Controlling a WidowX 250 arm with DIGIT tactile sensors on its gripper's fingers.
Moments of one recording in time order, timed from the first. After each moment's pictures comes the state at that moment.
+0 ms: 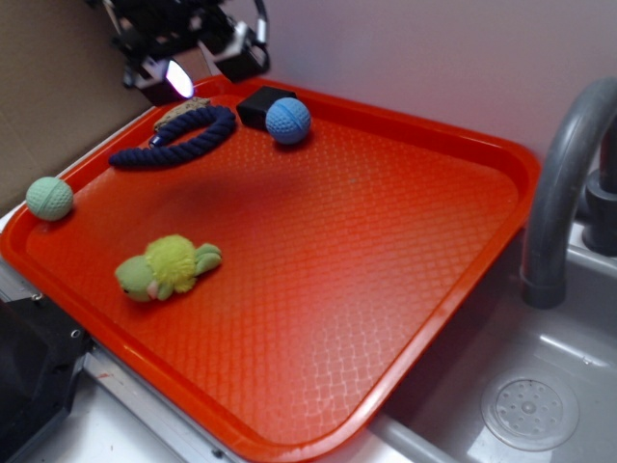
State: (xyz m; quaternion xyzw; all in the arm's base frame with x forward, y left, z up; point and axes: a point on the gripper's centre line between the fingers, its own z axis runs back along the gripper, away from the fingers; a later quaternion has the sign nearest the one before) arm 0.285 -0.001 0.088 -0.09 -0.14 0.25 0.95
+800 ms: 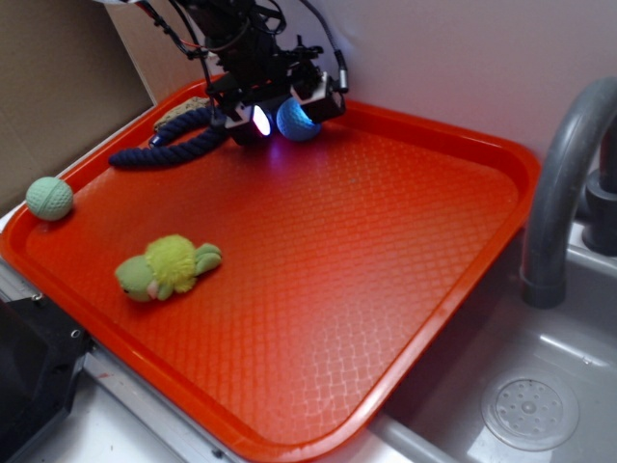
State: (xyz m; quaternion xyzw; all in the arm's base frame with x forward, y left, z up) arm 0.338 -0.012 0.032 -0.08 -0.14 0.29 0.94
